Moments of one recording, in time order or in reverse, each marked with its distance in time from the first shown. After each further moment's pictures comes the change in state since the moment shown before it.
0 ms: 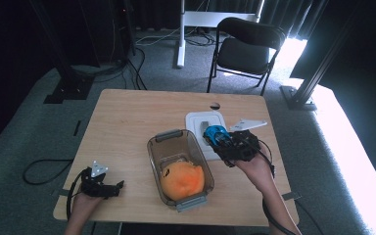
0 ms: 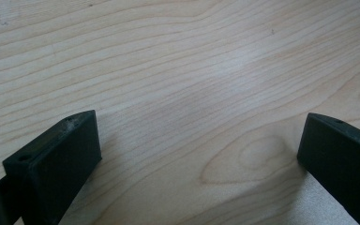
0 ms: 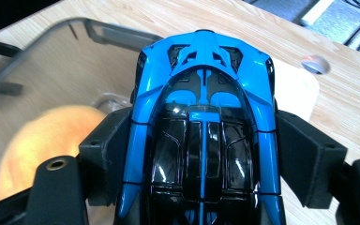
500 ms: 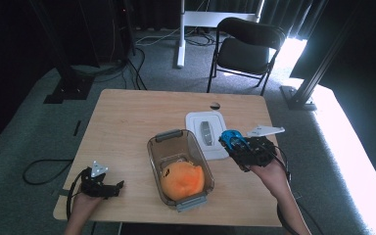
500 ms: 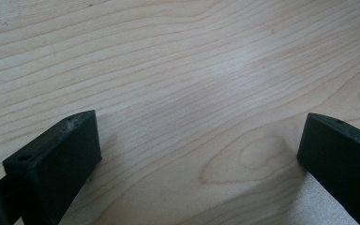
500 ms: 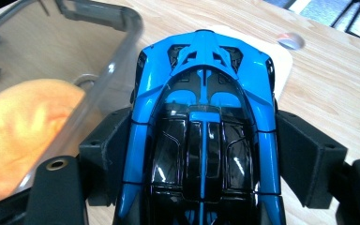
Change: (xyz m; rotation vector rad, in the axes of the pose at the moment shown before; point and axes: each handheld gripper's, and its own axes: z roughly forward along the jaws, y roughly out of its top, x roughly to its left) left arm 0.000 0.000 0.000 -0.001 0.000 0.000; right arm -0.028 -0.032 -0.018 0.008 -0.034 0.027
